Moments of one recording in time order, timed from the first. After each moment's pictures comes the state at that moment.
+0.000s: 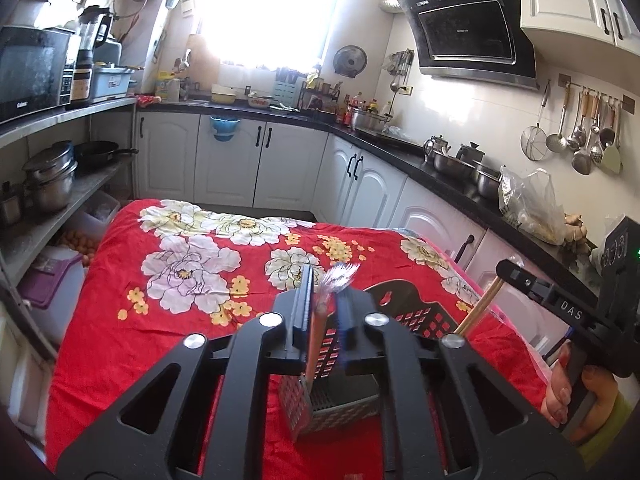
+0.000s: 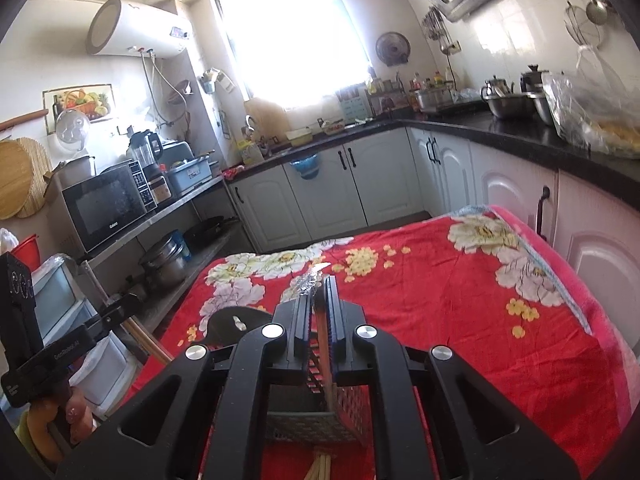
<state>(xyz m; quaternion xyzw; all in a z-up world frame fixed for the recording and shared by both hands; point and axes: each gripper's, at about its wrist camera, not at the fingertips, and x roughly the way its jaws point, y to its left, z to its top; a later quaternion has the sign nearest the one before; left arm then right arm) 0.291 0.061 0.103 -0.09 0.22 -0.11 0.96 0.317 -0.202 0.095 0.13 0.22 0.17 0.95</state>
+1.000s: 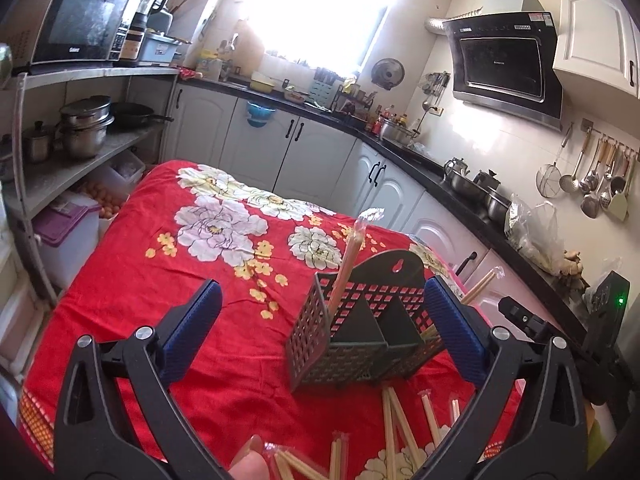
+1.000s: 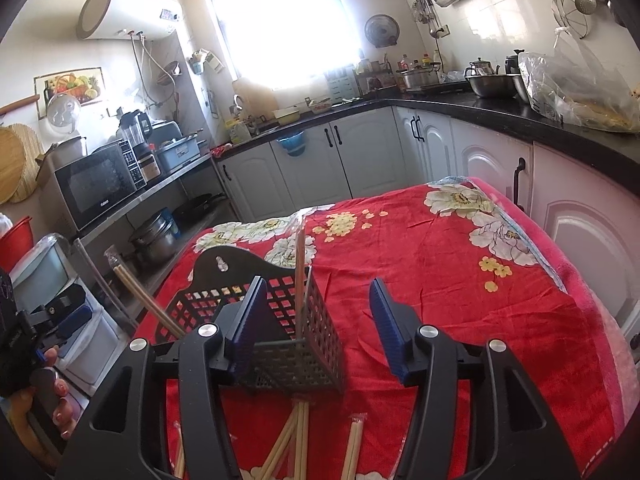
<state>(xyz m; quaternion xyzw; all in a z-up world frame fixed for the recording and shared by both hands) 0.234 0.089 0.085 -0.17 0.23 -0.07 0.96 0.278 -0.213 0.073 0.12 0.26 0.15 0.95</state>
